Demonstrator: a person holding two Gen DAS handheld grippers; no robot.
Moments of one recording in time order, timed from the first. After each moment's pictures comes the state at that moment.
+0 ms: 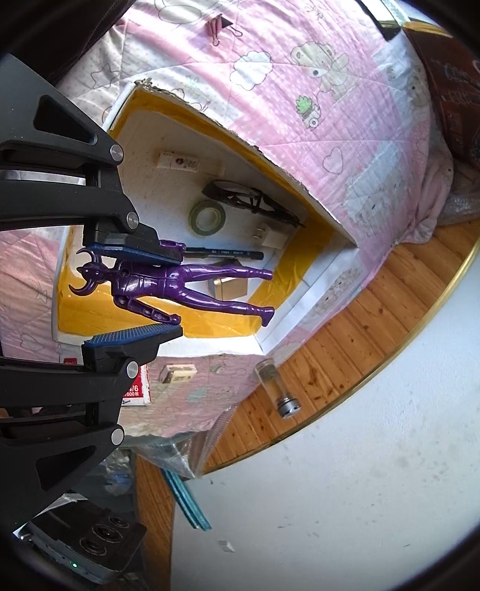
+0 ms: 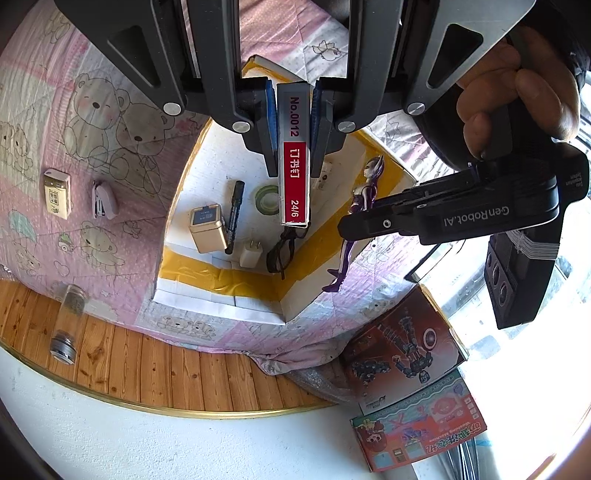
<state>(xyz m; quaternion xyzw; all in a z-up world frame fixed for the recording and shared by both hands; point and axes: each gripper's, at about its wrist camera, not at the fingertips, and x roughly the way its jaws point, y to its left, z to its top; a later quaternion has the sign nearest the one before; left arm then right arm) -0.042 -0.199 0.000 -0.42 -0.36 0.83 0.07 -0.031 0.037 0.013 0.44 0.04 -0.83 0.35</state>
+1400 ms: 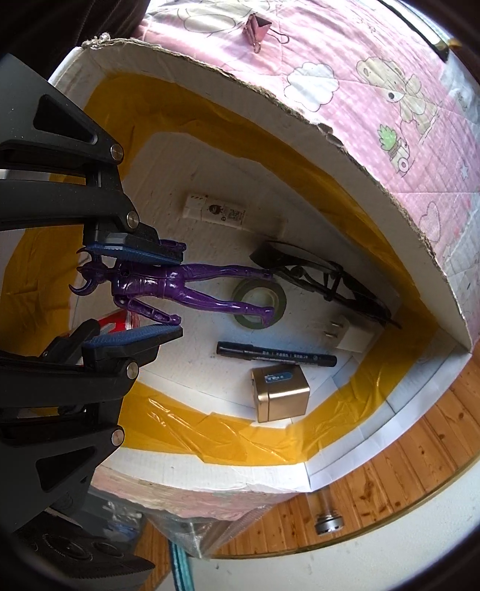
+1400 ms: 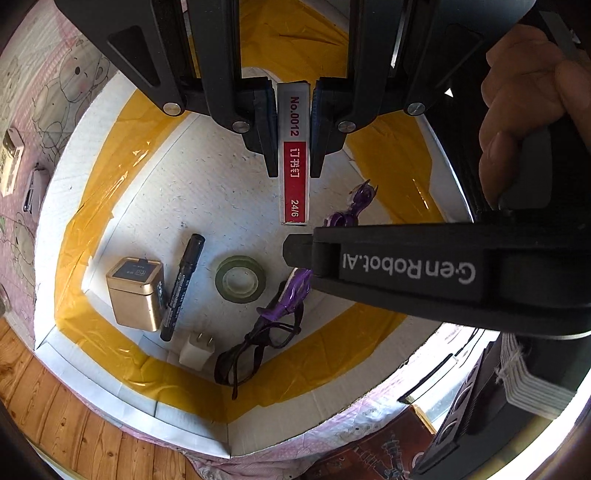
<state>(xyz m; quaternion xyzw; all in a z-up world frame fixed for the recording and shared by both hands) -0.102 -0.183 -0.085 -0.61 -0.30 0.73 -0.04 -0.069 -0.029 -0.085 0.58 0.18 -0.69 0.40</state>
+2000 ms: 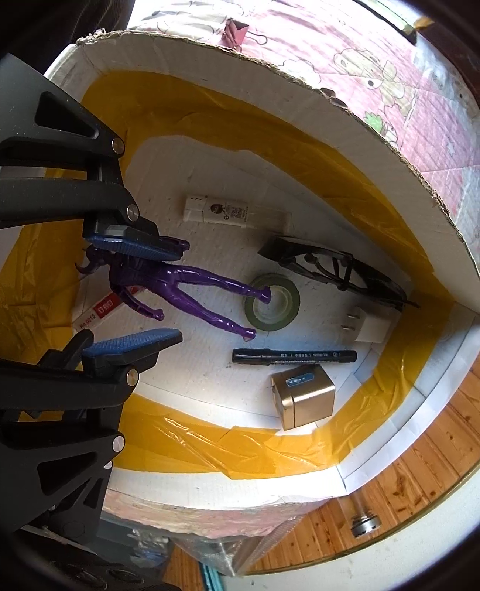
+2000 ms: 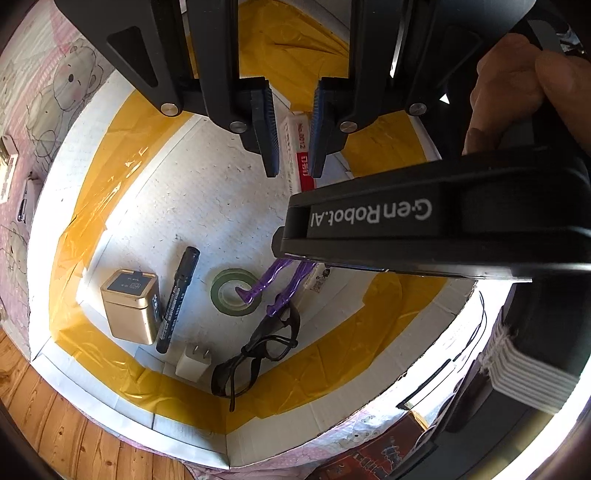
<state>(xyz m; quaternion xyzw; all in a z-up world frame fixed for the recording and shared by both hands) -0.102 -0.168 -0.085 -0.62 -0.24 0.75 -0.04 -0.055 -0.023 -0.086 0.59 0.18 -0.68 0.40</state>
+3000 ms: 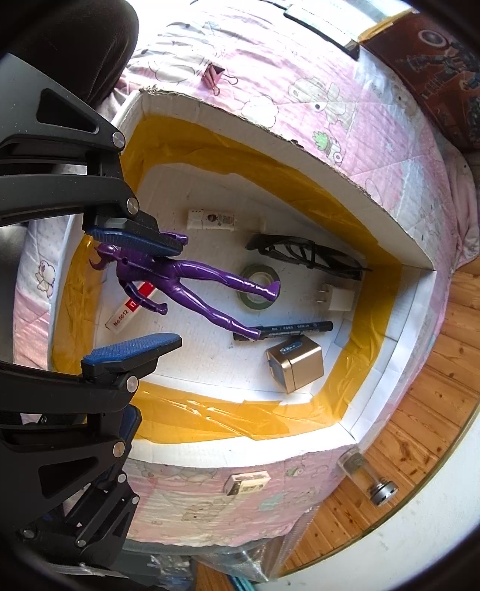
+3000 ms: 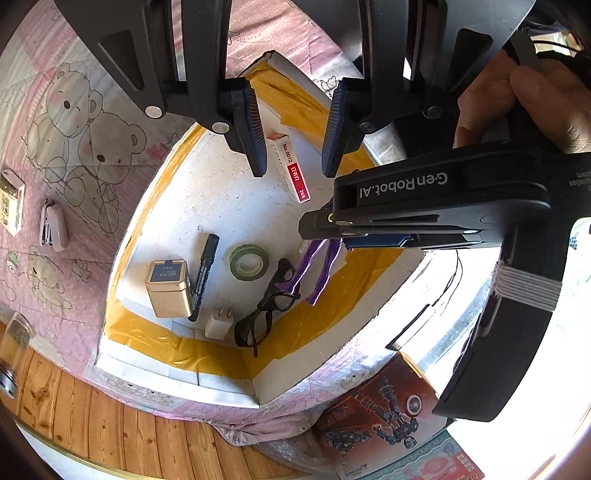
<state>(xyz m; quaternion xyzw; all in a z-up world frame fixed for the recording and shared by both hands) -0.072 -0.145 -0.032 -0.57 -0.16 0.80 -0.04 -0.053 0.030 -0.038 0.53 0.08 -0.73 0.42</state>
